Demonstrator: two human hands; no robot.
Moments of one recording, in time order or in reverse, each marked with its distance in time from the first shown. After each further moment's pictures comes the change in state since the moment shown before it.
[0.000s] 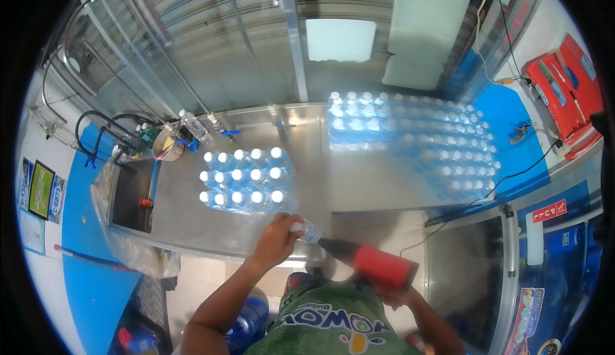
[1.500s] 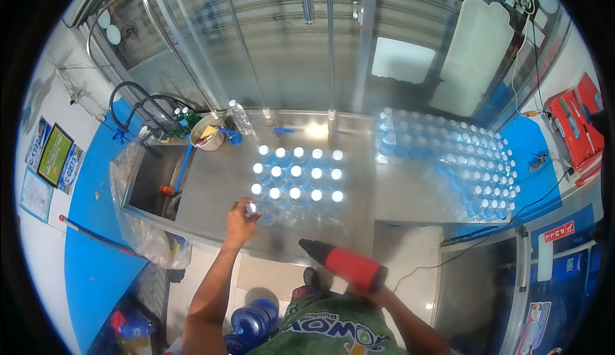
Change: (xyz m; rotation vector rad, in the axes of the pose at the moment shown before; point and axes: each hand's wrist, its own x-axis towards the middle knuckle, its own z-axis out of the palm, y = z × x) left_hand -0.067 -0.193 -0.149 0.256 0.507 -0.188; right_hand 0.110 -0.026 0.153 -0.135 -0.010 -0.244
